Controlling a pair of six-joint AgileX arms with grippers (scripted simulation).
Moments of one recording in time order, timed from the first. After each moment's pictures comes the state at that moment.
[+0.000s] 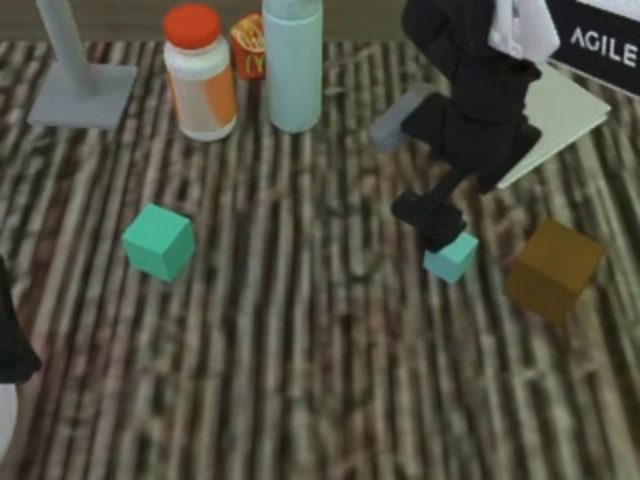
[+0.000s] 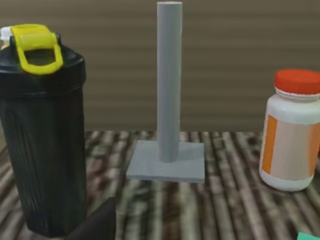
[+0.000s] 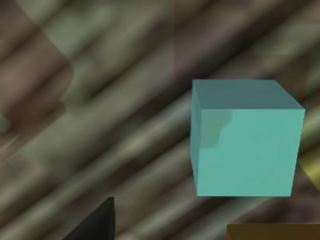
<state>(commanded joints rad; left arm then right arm) 0.00 0.00 0.00 0.00 0.00 0.00 0.46 2.28 1.96 -1.25 0.00 -0.43</state>
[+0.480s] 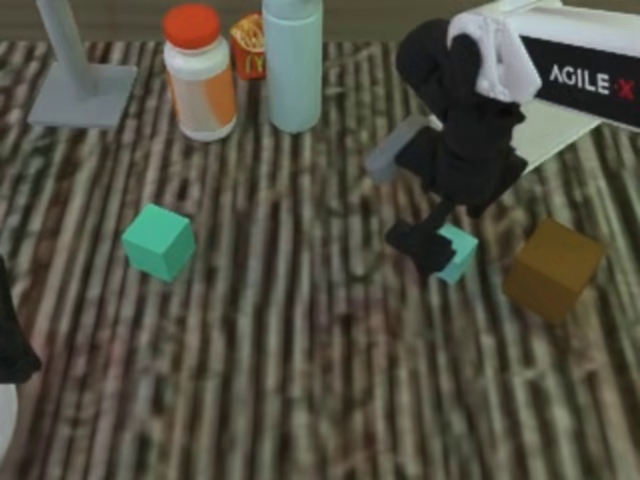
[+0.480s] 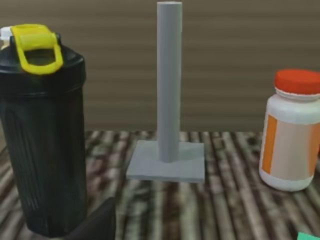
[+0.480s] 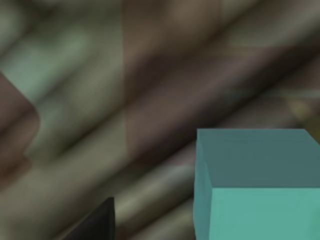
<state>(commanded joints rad) 0.00 0.00 0.00 0.00 0.00 0.00 0.46 2.32 1.84 -1.08 0.00 -0.43</state>
